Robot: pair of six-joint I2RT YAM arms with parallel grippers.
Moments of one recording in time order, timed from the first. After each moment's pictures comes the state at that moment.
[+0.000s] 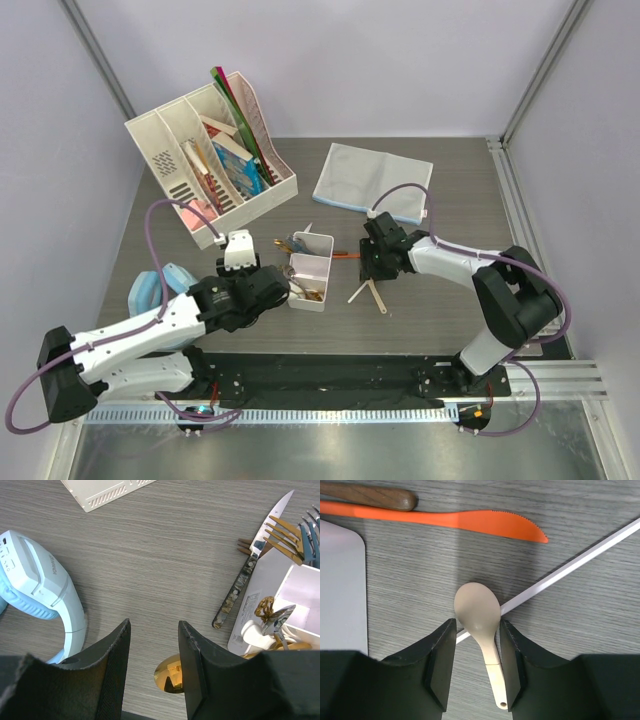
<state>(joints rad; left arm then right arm) -1.03 1.02 0.80 -0.89 -0.94 -0.97 0.59 1.61 0.88 -0.36 0.01 0.52</state>
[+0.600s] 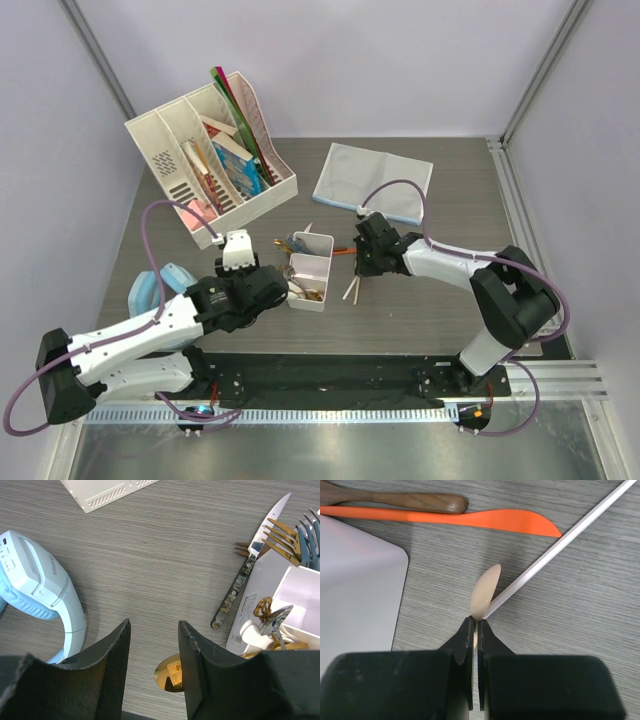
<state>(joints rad) -1.03 1.00 0.80 -0.89 -0.94 -0.97 0.64 1.63 0.90 -0.29 0.04 0.50</state>
